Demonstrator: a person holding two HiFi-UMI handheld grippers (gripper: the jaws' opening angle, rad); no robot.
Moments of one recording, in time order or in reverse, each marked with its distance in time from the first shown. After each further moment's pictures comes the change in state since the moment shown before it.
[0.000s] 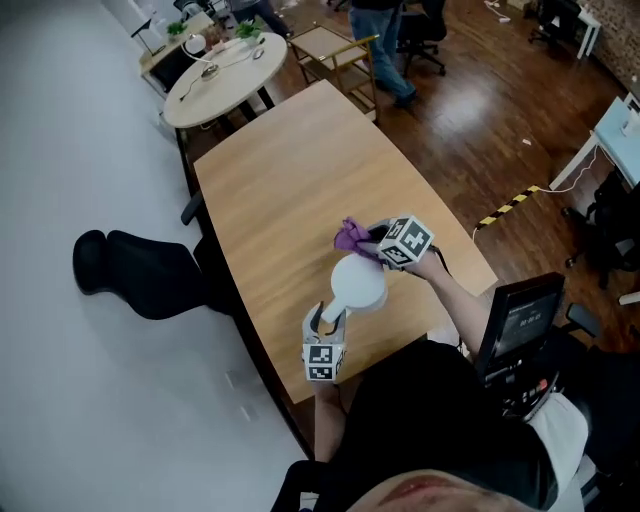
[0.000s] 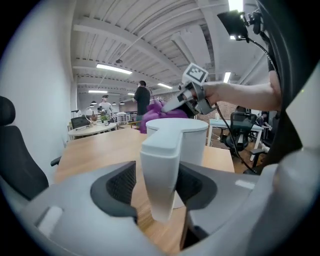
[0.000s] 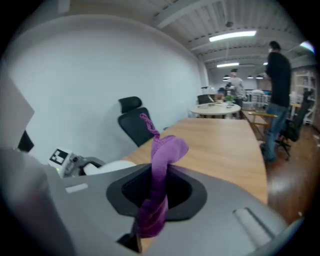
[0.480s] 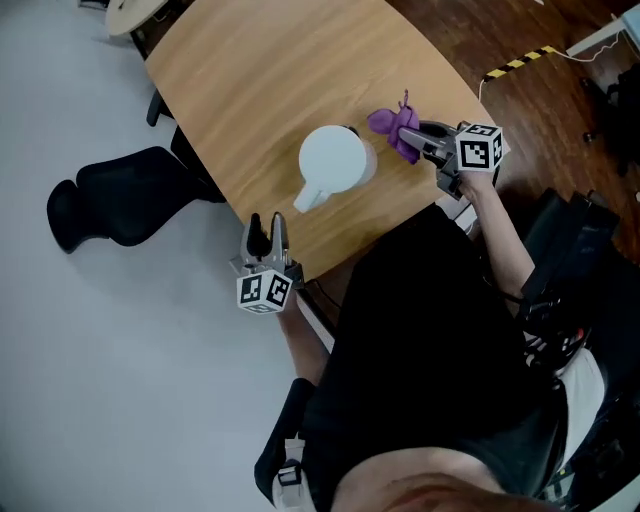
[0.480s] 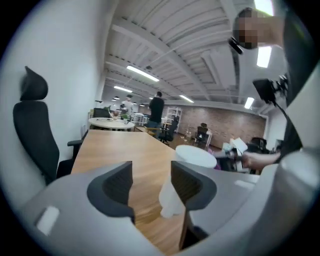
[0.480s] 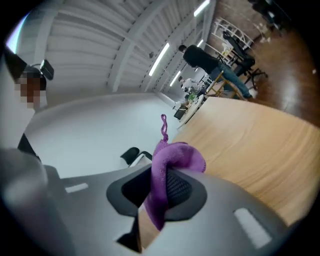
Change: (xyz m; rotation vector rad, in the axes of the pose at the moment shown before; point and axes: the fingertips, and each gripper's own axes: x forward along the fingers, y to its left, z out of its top) left arm -0.005 0.128 0.071 -0.384 -0.070 0.056; right arm -0.063 -0.108 -0.045 0.790 -0.544 0.202
